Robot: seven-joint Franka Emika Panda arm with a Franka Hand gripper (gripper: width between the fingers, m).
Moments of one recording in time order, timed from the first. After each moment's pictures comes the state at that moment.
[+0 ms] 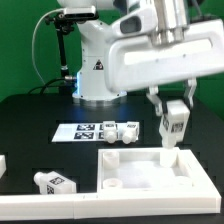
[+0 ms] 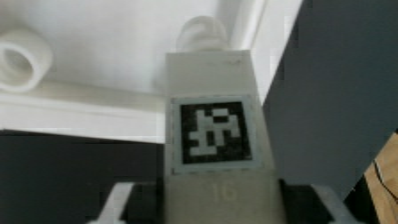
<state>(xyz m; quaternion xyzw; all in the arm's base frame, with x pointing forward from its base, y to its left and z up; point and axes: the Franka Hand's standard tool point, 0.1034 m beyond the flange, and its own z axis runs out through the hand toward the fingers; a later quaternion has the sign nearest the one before) 0.625 0.098 0.136 -0.98 -0.11 -0.16 0.06</state>
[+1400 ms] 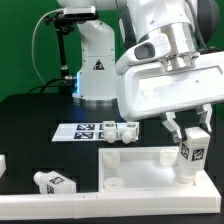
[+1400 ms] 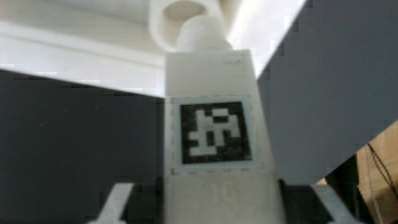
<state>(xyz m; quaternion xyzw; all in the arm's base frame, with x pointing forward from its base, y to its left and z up) 0.645 0.114 0.105 -0.95 -0.15 -0.27 0.06</state>
